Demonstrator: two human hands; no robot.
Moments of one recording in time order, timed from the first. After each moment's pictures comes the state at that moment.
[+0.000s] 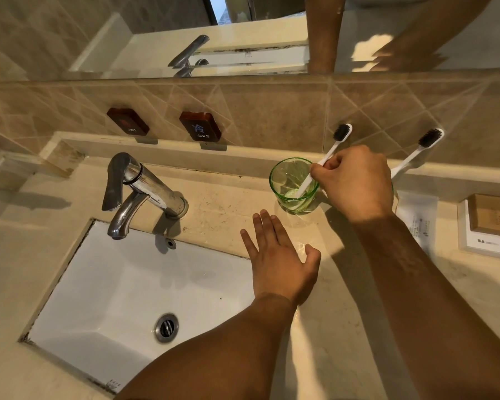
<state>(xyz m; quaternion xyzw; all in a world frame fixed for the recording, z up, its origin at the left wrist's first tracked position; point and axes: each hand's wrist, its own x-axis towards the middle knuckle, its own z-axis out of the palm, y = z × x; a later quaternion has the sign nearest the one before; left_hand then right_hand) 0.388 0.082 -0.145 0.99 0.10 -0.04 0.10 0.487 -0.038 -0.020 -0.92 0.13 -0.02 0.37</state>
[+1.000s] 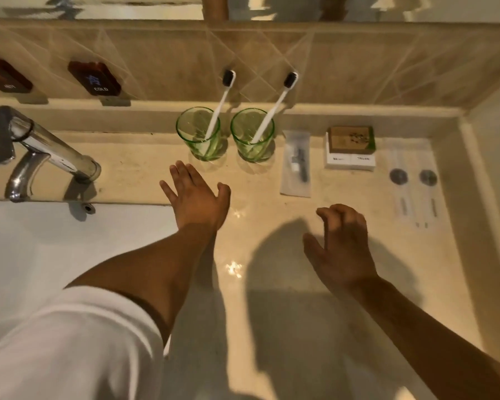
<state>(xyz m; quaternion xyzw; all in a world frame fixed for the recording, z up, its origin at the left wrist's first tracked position) 0.381 0.080 -0.126 0.99 0.08 -0.08 0.11 0.239 -0.179 -0.099 -0.98 0.10 0.02 0.19</state>
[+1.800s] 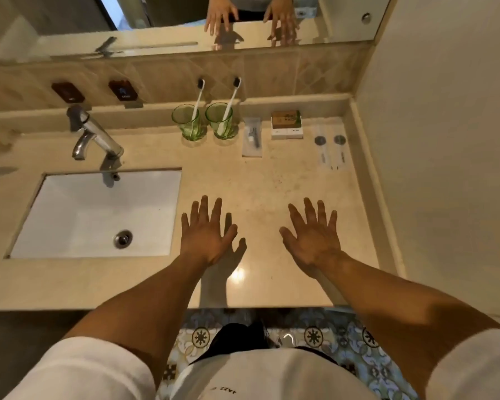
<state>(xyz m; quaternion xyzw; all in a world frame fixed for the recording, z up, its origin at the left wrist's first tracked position) 0.112 0.058 -0.026 0.98 -0.10 -0.15 0.08 0.054 -0.207 -0.044 -0.98 0.08 0.17 0.09</state>
